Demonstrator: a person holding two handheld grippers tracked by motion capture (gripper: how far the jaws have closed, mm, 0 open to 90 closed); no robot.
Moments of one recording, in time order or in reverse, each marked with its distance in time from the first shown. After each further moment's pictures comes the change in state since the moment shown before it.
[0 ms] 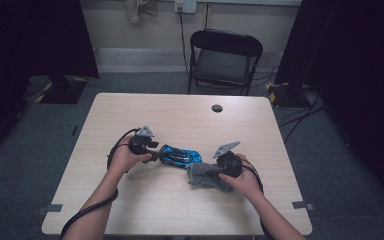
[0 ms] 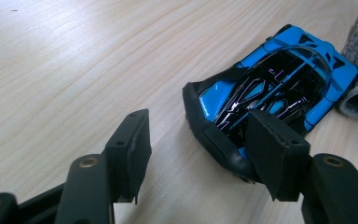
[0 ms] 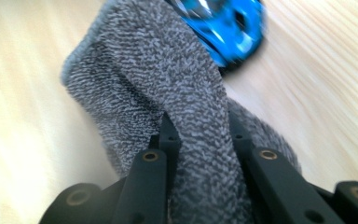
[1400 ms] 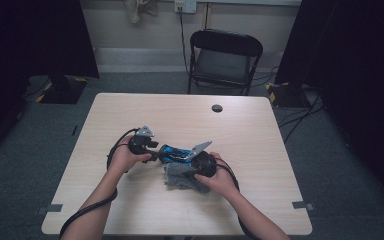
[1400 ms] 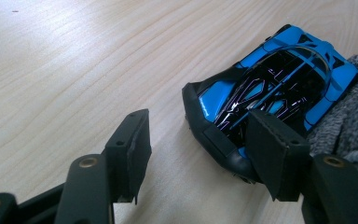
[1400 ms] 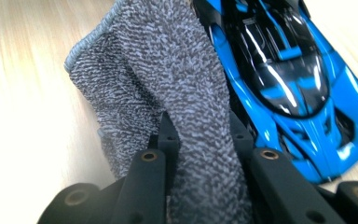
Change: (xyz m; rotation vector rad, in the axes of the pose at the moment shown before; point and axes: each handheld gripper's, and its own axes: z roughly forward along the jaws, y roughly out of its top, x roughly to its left) left arm 0.000 0.000 0.000 0.002 -0.002 0.002; right arm 0.032 0.044 0.044 0.004 0.049 -0.086
